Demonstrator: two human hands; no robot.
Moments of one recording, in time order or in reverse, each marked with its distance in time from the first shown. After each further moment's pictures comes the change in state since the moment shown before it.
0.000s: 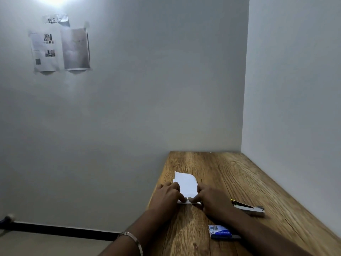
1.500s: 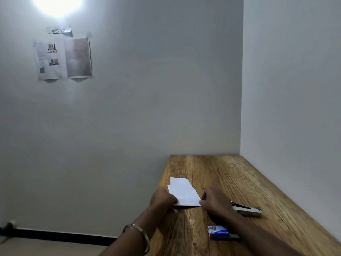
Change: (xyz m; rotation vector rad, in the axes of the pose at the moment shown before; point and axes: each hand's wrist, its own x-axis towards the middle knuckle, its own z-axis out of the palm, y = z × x) left_hand 0.009 0.013 -0.035 -0.746 -0.183 -0.959; right_hand 0.004 -0.001 -0.005 0.215 -0.057 0.501
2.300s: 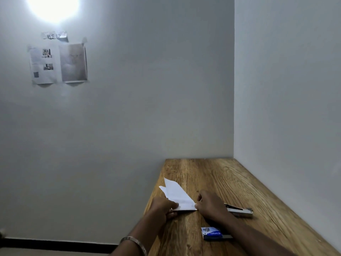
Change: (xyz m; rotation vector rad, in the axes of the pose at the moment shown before) left_hand -0.020 0.005 0.009 -0.567 -0.182 -0.191; right_hand -0.012 0.004 -0.006 0.094 0.010 -0.029
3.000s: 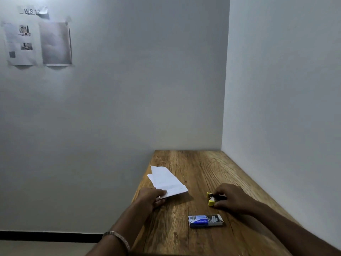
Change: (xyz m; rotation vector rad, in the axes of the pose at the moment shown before) left_hand 0.005 -0.002 -0.004 -0.155 -0.048 -0.043; right_hand -0.021 0.093 -0.073 -0.170 -0.200 -0.166
